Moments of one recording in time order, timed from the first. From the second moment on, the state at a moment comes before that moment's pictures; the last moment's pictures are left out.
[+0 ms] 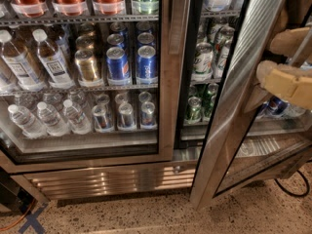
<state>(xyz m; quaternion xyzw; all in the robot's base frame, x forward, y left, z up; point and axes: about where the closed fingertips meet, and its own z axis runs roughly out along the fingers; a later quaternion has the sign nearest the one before) 0.364 -0.152 1.073 -0.41 0.60 0.28 0.63</state>
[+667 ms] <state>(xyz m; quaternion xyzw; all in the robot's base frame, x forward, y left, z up) 0.365 -0.150 1.074 -0.41 0.60 0.27 0.63</state>
